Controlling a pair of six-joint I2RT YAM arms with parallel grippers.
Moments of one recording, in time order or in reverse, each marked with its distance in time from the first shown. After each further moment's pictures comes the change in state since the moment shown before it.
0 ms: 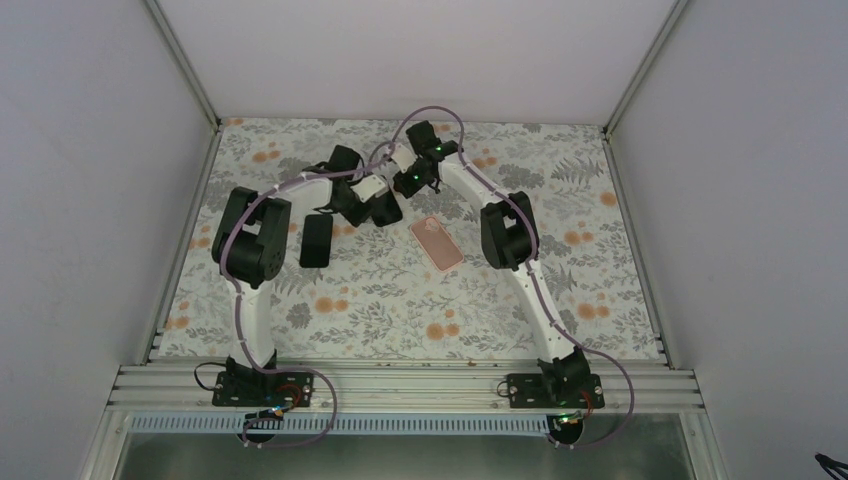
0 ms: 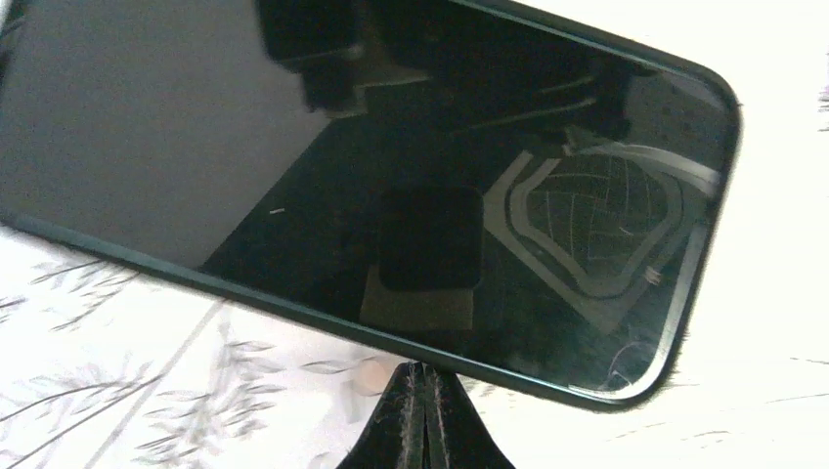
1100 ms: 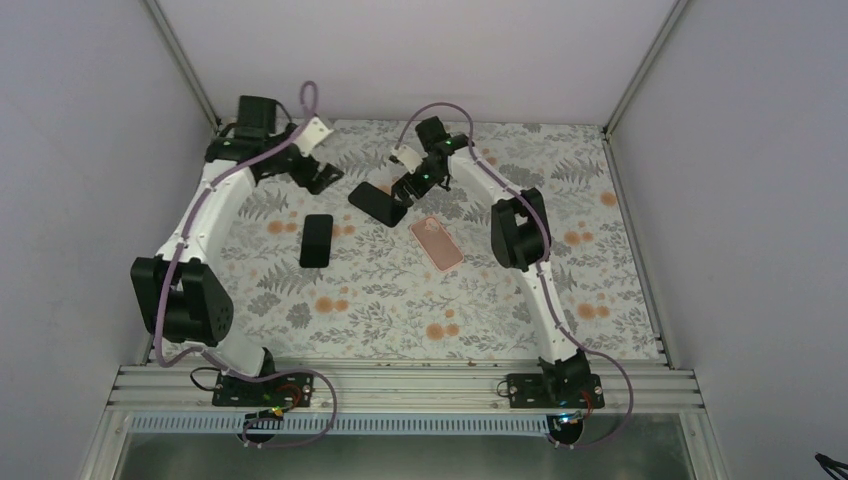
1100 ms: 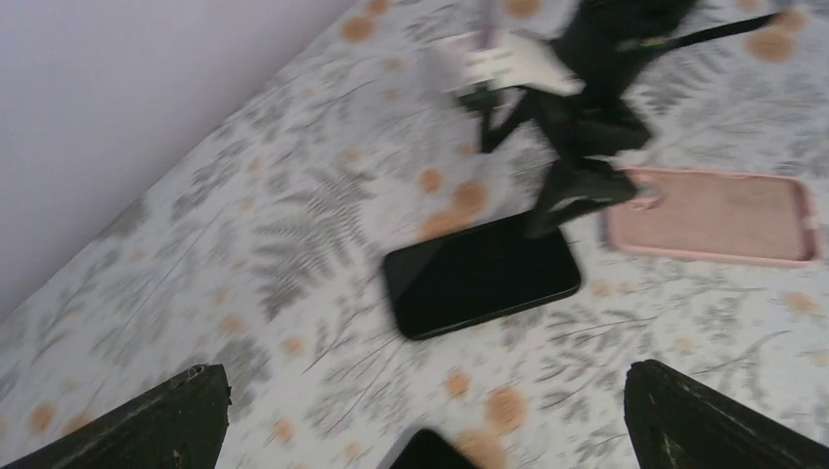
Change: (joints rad) left arm 0.183 -0.486 0.094 -0.242 0.273 0.172; right arm -0.035 -0.103 -0.089 -0.095 -0.084 -0.099
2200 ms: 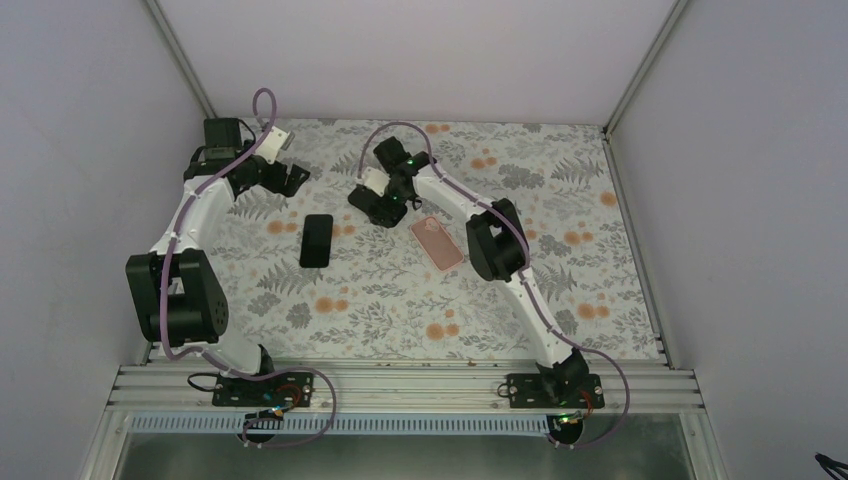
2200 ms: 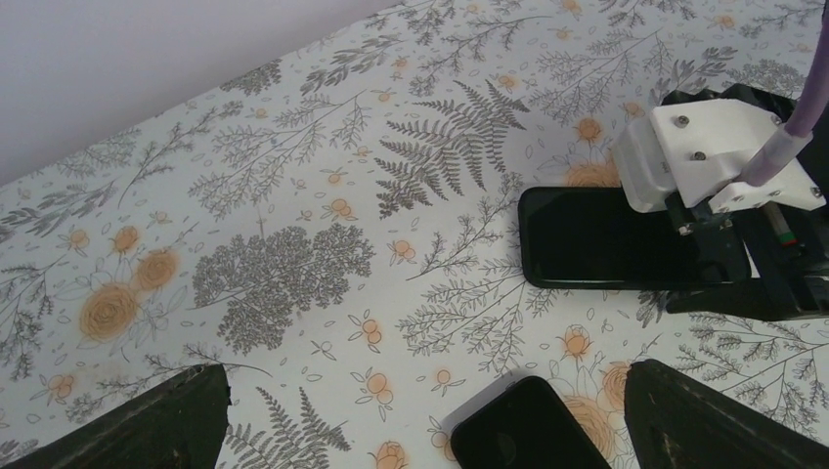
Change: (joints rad) left arm 0.253 -0.010 -0.227 0.265 -0.020 -0.150; right arm 0.189 0.028 0.013 -0.002 0.236 -0.093
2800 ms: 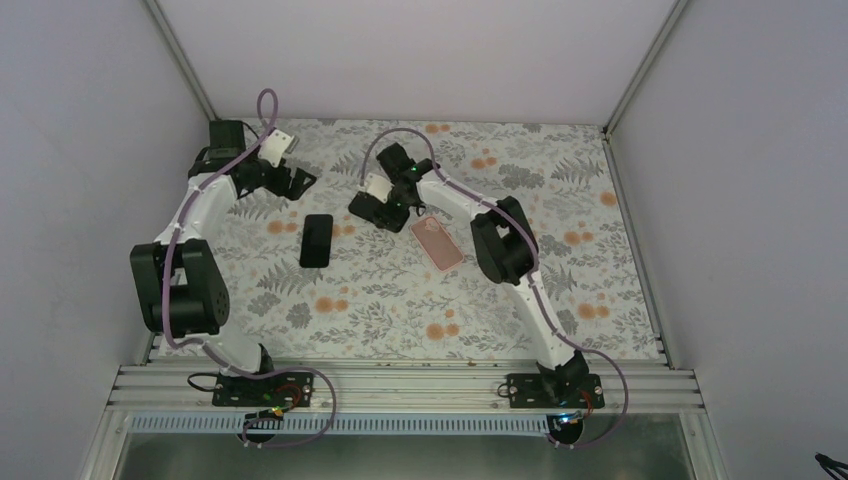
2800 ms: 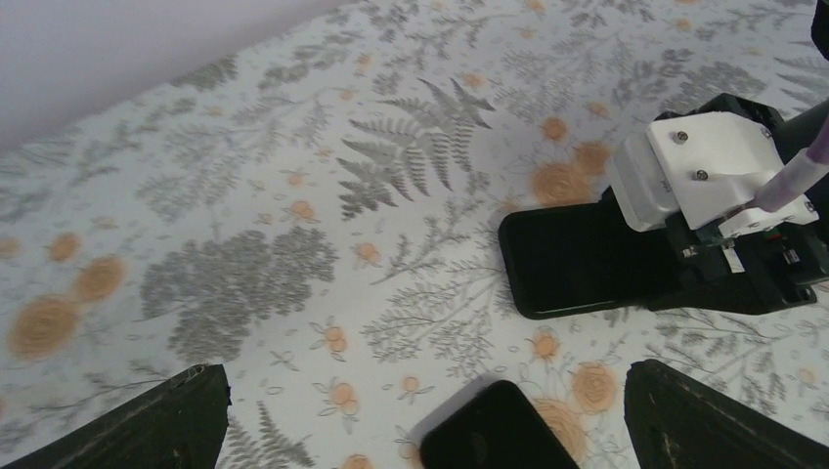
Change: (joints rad) left arm 0.000 0.036 0.001 -0.005 0.071 0.000; right arm 0.011 -0.092 -0.179 0.082 0.018 -0.040
